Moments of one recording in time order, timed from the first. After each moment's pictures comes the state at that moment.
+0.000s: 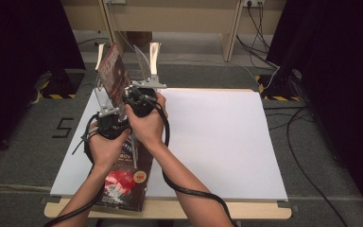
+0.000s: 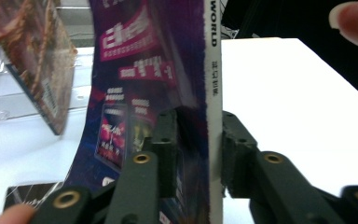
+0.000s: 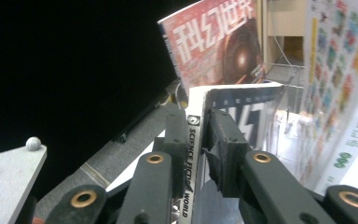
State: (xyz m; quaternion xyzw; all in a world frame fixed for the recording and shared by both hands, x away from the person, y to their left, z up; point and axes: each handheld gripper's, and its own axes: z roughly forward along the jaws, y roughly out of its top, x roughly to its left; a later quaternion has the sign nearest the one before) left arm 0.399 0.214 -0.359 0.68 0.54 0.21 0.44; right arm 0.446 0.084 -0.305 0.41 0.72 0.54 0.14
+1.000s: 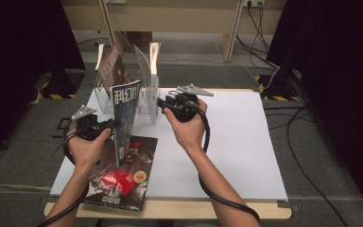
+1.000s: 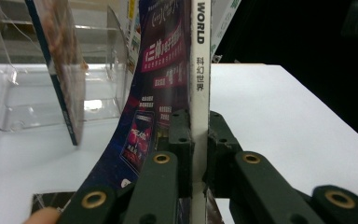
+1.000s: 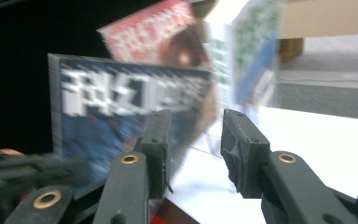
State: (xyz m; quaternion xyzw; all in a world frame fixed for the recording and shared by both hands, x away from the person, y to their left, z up) left arm 0.395 0.266 -0.359 0.65 0.52 0.20 0.51; right arm 0.443 -0.030 -0.321 0.44 0.69 0.56 0.14
